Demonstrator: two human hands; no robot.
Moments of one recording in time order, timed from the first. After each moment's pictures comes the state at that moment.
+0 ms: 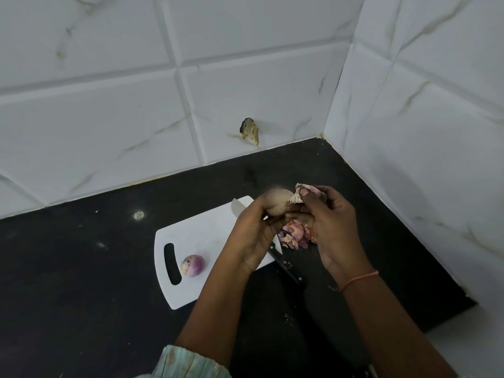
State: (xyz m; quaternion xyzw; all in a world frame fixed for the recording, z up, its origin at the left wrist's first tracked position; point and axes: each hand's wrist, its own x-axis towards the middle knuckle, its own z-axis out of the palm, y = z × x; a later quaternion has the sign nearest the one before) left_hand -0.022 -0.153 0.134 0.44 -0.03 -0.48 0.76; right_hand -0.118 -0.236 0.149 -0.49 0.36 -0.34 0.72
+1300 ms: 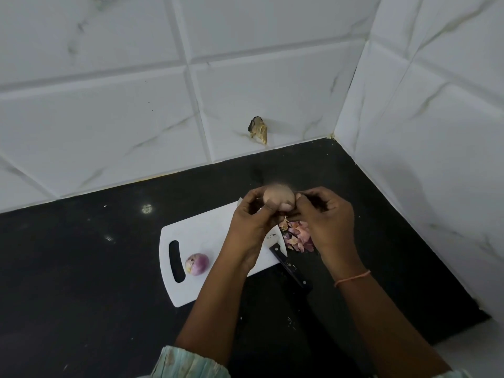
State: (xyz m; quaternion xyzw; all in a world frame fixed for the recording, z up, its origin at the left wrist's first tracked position) left_hand -0.013 -0.145 0.123 0.51 -0.14 -0.36 0.77; right_hand -0.104 -0.246 0.126 -0.72 0.30 -0.37 0.50
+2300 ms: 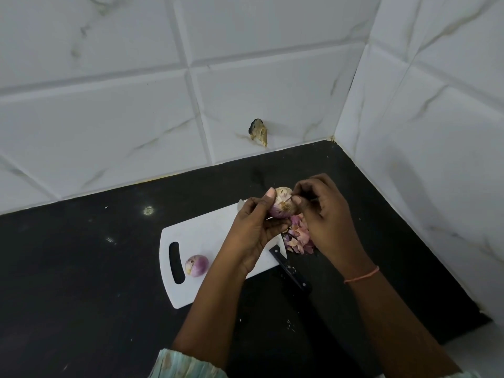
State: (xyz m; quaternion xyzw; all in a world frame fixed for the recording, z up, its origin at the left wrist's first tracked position) left_hand -0.014 -0.144 0.137 0.50 -0.05 -0.45 0.74; right_hand -0.106 -0.261 0.134 -0.85 0.18 -0.33 0.38
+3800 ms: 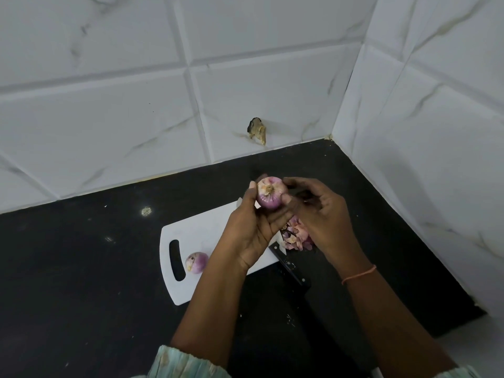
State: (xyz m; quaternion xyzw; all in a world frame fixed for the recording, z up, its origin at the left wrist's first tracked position) left_hand -0.016 -0.142 0.154 0.38 0.05 -0.50 0.78; right_hand -0.110 -0.246 0.138 -0.75 0.19 -0.32 0.54
